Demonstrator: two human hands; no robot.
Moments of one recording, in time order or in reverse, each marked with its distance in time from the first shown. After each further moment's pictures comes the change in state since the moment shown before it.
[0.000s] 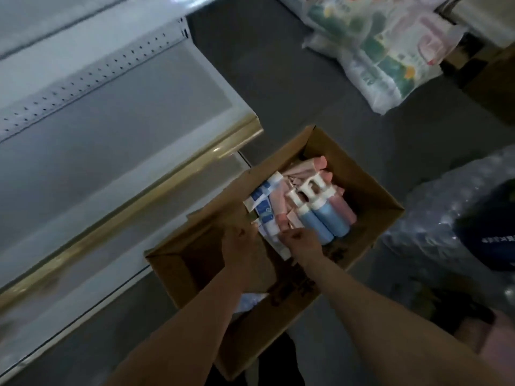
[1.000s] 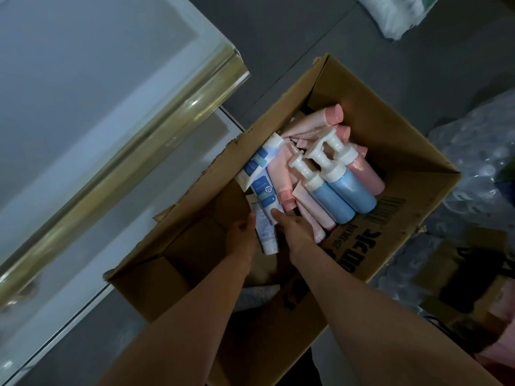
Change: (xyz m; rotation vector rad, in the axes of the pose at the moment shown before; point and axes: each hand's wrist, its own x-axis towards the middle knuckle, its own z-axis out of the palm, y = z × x) left_hand 0.093 -0.071 0.068 -0.167 -0.213 -0.329; right_hand 0.074 0.028 0.075 0.784 0.002 0.342
